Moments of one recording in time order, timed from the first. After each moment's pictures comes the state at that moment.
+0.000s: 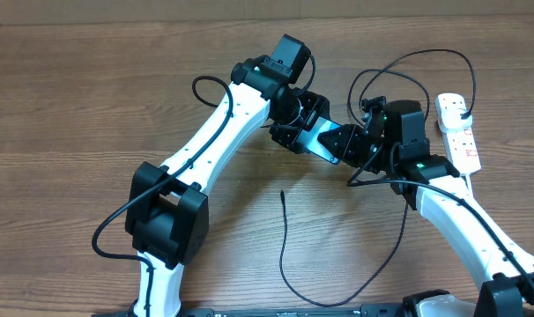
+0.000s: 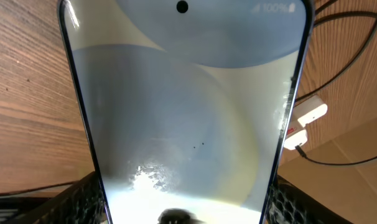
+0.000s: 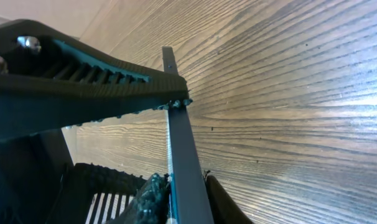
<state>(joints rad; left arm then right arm) -0.55 2.10 1.89 -1.02 0.49 -1.57 0.21 1.42 0.84 -0.19 -0.56 0.70</state>
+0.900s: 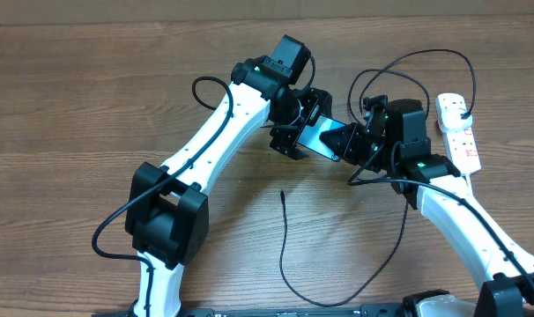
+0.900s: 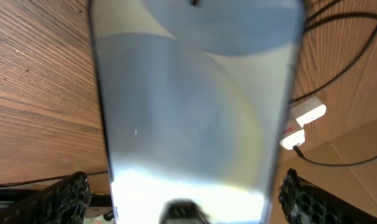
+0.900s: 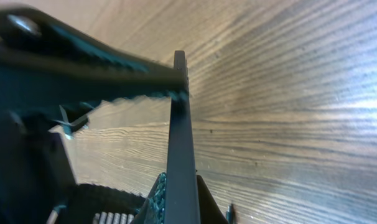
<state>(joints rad) -0.55 2.10 1.89 -1.02 0.51 -1.60 0.20 1.42 0.84 -0.19 -0.56 0.71</state>
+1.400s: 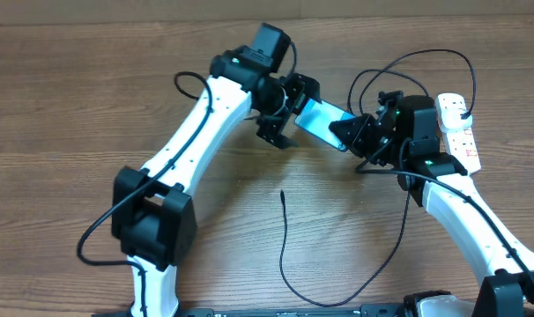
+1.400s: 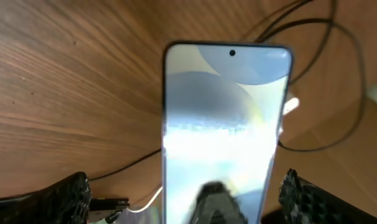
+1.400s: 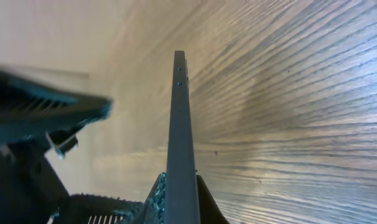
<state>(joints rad) -0.47 2.05 1.89 -1.02 0.53 -1.49 0.14 1.43 0.84 -0.11 -0.55 0.87</state>
